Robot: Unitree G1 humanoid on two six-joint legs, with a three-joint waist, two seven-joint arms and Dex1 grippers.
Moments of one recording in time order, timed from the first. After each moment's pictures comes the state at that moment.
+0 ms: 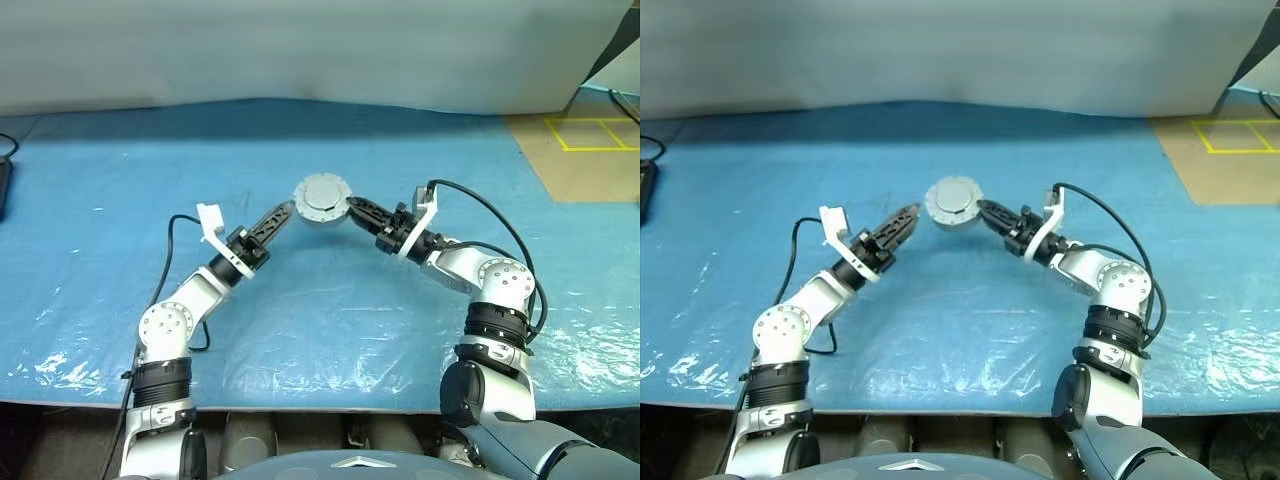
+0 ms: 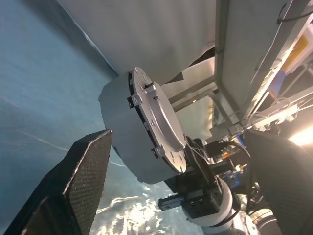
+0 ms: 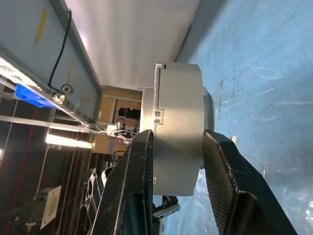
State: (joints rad) left arm -0.31 0.09 0.30 -0.03 -1.16 0.83 -0.45; right arm -0.62 -0.09 -0.57 0.23 1.12 1.30 0.24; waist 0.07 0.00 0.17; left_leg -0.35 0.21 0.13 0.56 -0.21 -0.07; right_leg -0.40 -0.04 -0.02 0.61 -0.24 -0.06
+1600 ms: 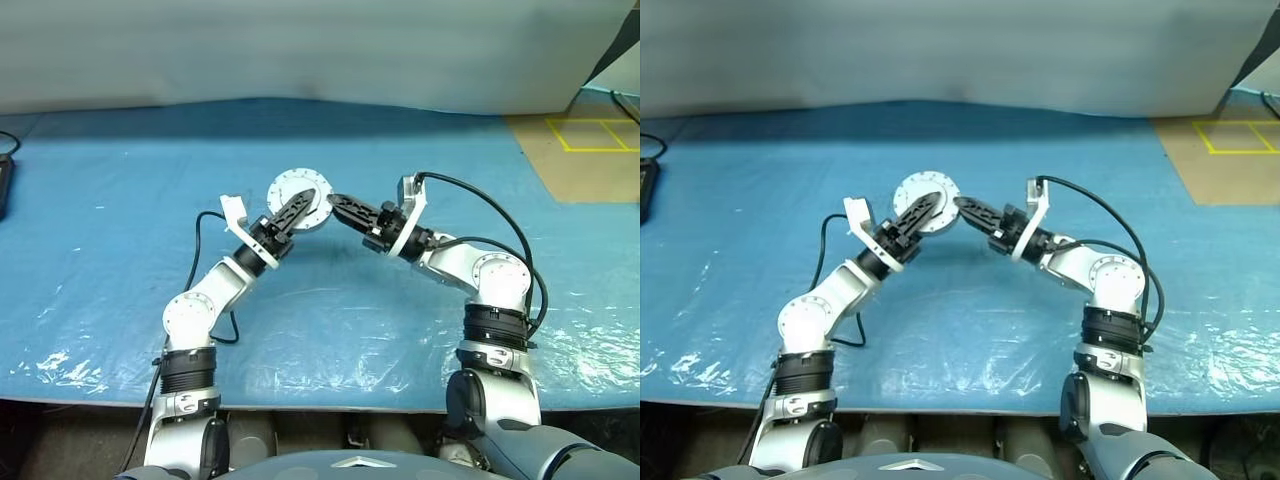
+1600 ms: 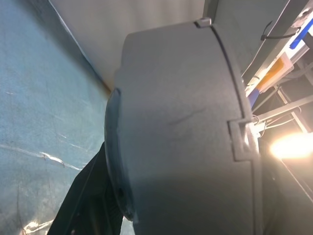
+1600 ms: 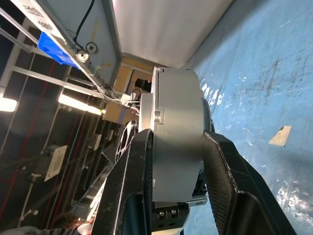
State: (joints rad) left arm -0.37 -0.01 0.25 0.02 -1.24 0.81 -0.34; right arm -0.58 -0.14 -0.36 0.12 1.23 1.23 0.28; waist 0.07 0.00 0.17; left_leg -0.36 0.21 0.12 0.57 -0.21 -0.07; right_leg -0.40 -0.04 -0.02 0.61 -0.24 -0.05
